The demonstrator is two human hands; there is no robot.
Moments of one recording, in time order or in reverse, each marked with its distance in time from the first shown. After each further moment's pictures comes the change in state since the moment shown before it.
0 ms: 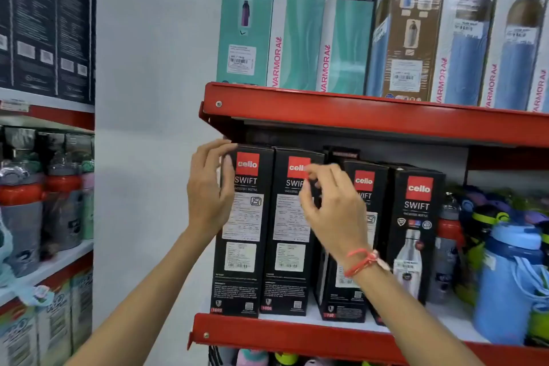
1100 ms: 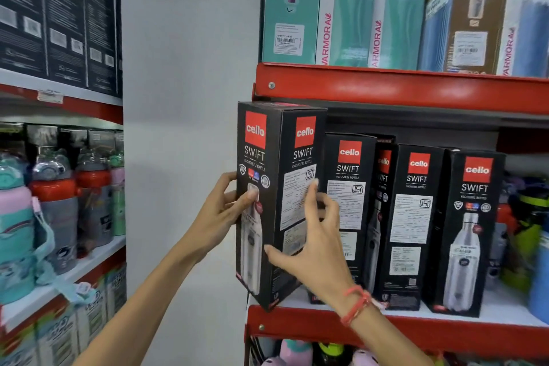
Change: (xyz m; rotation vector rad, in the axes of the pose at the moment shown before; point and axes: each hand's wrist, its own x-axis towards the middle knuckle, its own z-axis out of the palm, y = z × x) left_hand -0.033 -0.066 -0.078 -0.550 -0.590 -0.638; right_hand -0.065 -0.087 0.082 0.360 -0.372 0.325
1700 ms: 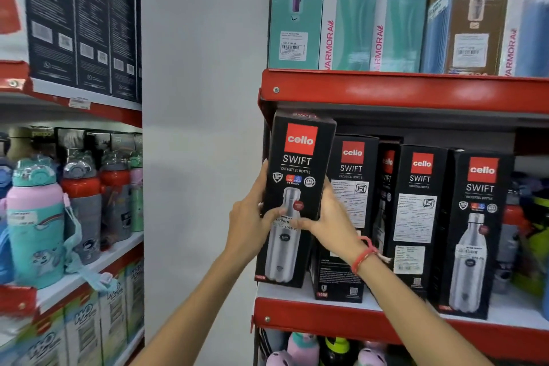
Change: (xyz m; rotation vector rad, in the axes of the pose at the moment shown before) left_hand -0.011 -0.001 0.050 0.339 0.213 0.131; right_hand 0.042 0.020 -0.021 0.254 -0.139 0.100
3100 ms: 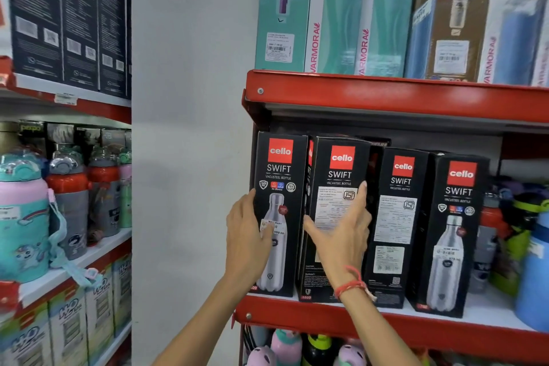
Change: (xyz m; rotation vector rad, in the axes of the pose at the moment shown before) left_hand -0.027 0.011 0.034 0.274 0.122 -0.128; right_hand -0.027 0.032 -0.004 -0.247 0.610 0.163
